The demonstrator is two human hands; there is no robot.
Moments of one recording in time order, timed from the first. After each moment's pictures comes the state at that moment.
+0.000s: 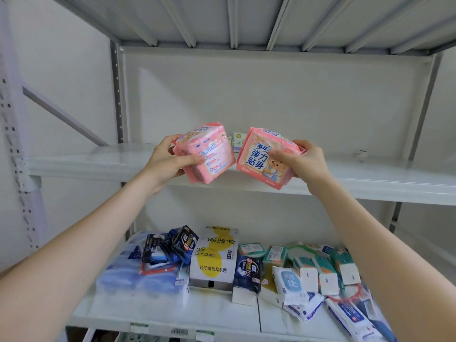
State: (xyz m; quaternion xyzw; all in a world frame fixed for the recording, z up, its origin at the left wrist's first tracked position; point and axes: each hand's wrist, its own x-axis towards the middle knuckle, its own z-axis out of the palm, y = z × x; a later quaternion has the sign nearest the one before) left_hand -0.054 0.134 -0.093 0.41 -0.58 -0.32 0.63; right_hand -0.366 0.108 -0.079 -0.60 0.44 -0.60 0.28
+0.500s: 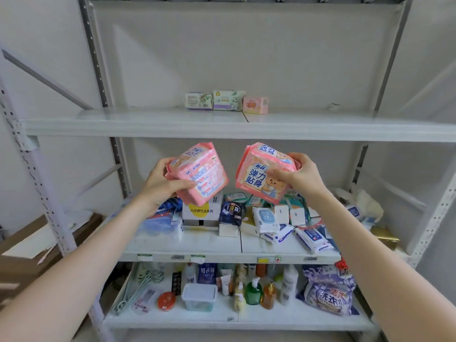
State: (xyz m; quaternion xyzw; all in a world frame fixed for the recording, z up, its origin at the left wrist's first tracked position) left_hand -0.110 0.257 -0.219 0.48 -0.55 -0.39 0.56; right_hand -0.440 0.238 -0.200 -0.60 0.50 -0.53 0.33
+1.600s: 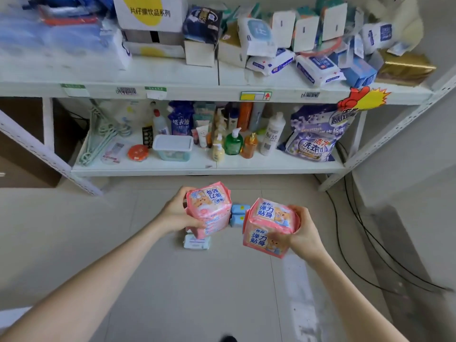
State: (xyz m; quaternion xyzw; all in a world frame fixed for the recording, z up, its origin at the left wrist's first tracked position) left_hand -0.196 0.368 -0.706 0.59 -0.53 -0.56 0.23; right_hand -0.524 0.436 -0.694 -0.45 0.70 -0.31 0.46
